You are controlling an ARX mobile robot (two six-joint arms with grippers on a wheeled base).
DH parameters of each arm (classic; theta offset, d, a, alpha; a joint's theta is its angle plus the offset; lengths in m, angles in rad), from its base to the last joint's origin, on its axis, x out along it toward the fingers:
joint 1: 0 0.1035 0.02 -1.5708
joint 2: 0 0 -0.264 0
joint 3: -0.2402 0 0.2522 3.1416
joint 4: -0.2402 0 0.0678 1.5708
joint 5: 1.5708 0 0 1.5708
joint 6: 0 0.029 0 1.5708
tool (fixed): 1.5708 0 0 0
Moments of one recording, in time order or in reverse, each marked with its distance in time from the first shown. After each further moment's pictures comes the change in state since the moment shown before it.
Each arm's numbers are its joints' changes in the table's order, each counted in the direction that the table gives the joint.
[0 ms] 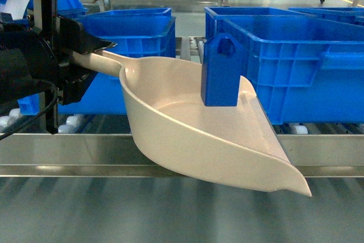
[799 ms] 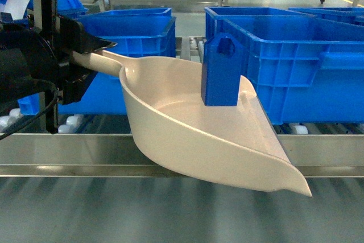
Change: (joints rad) left arm 0.000 0.000 0.000 0.000 0.000 0.000; right arm 0.000 0.000 0.000 0.000 0.000 0.000
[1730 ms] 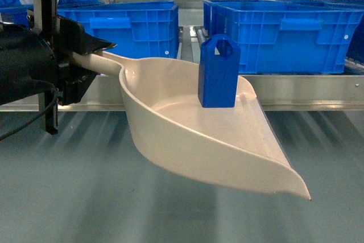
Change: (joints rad) left arm -0.001 -0.002 0.001 -0.003 0.000 0.002; right arm 0.000 -0.006 0.000 0.002 0.000 0.000
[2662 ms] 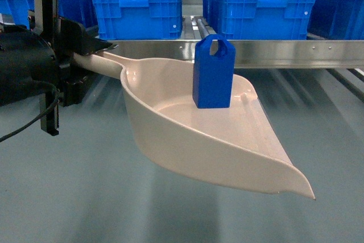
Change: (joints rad) left arm -0.001 0.002 0.001 0.003 0.000 -0.004; right arm 0.000 0.000 0.000 -0.001 0.000 0.000
